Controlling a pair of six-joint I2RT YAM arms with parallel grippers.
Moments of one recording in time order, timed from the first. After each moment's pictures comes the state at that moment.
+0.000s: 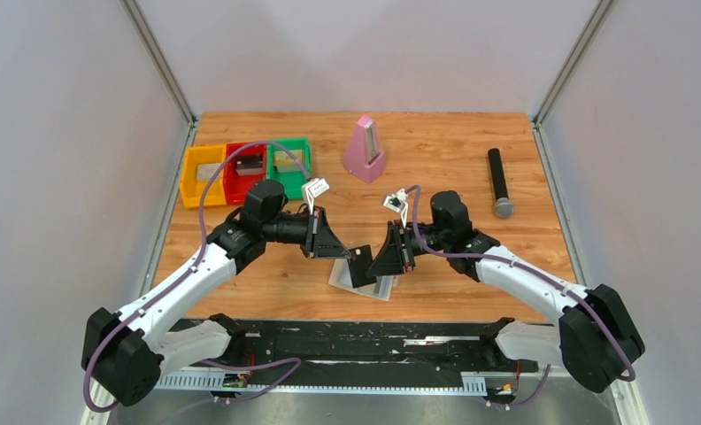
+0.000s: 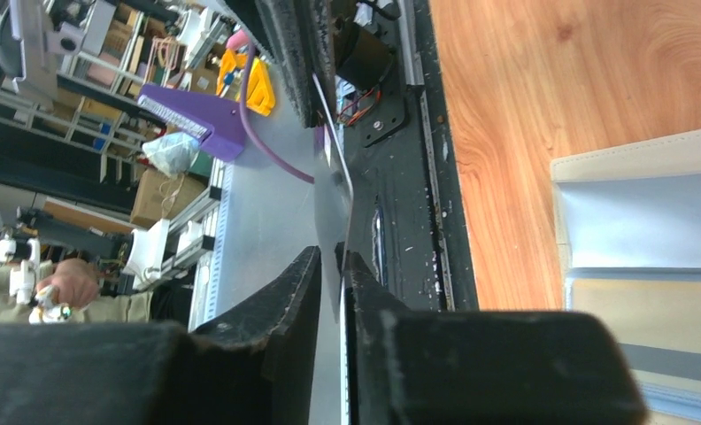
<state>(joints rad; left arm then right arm) -0.57 1.06 0.79 -0.20 0.88 -0.54 0.61 1.20 0.64 0.20 -1.12 0.51</state>
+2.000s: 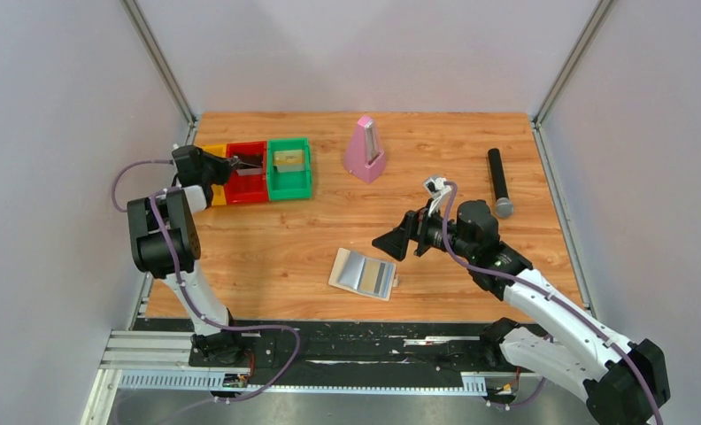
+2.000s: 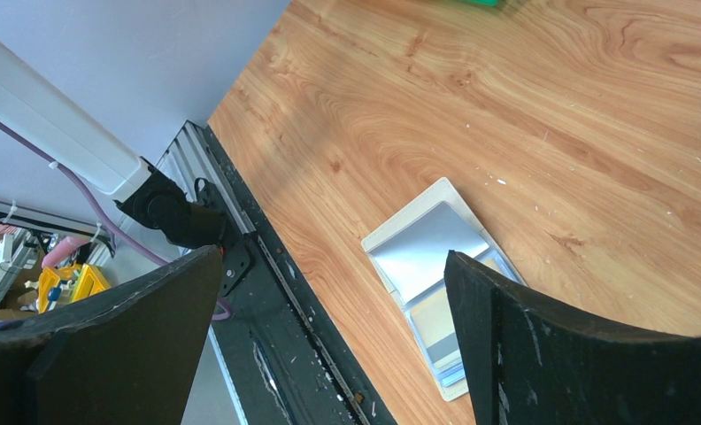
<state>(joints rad) 0.27 1.86 1.03 0.38 0.28 -1.04 0.60 0.90 0.62 0.04 -0.46 0.54</state>
